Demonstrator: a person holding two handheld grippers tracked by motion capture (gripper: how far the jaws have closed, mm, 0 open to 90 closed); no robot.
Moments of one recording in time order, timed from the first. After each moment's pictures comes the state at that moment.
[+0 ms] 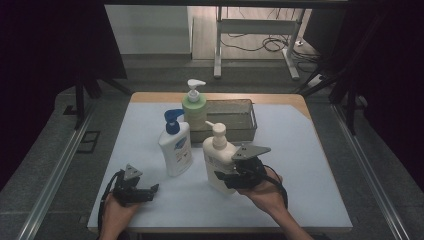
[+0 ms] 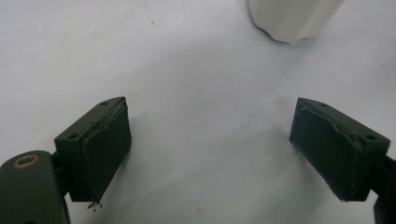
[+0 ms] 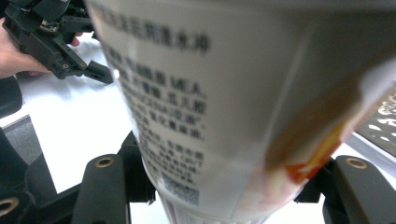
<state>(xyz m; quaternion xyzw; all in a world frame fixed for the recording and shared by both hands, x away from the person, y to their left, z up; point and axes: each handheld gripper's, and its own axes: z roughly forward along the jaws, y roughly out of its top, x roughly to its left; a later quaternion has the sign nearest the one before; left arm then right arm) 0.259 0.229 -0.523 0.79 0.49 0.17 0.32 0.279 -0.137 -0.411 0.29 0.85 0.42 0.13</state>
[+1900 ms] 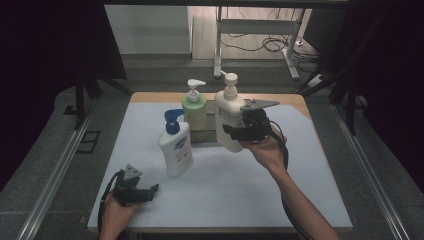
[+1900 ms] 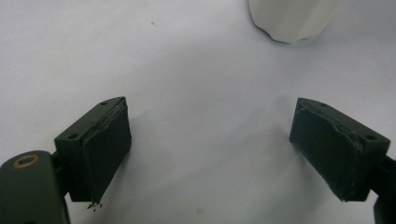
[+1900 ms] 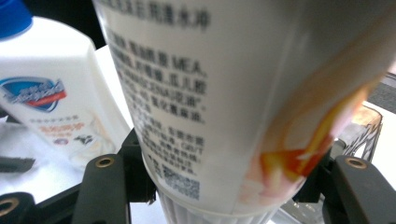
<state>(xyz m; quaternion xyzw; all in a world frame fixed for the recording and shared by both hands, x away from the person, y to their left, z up) 0.259 0.229 -0.523 0.79 0.49 0.17 0.32 0.370 -0.147 -0.355 0.36 0.81 0.43 0.18</state>
